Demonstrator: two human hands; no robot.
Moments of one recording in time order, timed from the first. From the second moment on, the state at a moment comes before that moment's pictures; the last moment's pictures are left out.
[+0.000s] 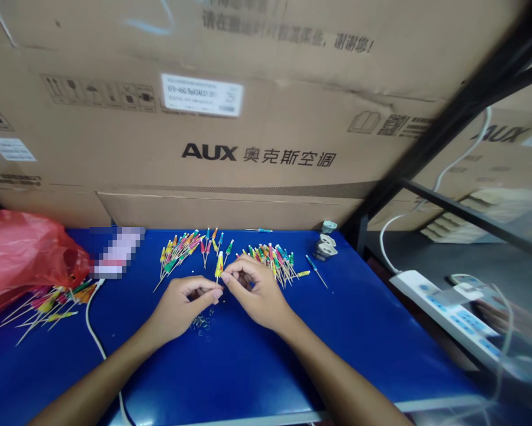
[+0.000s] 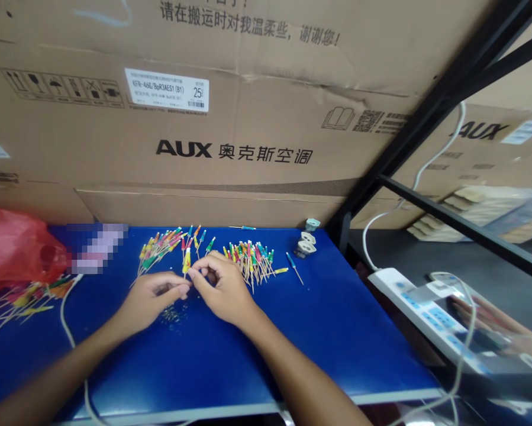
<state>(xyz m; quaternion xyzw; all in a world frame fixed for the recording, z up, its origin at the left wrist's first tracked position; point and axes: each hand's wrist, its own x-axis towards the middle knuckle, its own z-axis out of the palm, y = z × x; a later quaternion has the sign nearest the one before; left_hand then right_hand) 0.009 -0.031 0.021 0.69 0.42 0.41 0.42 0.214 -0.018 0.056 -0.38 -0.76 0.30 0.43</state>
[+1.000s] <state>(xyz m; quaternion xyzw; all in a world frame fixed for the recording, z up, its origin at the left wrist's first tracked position) 0.008 -0.024 0.018 0.71 0.45 0.37 0.39 0.219 -0.013 0.053 -0.41 -0.77 0.25 0.41</state>
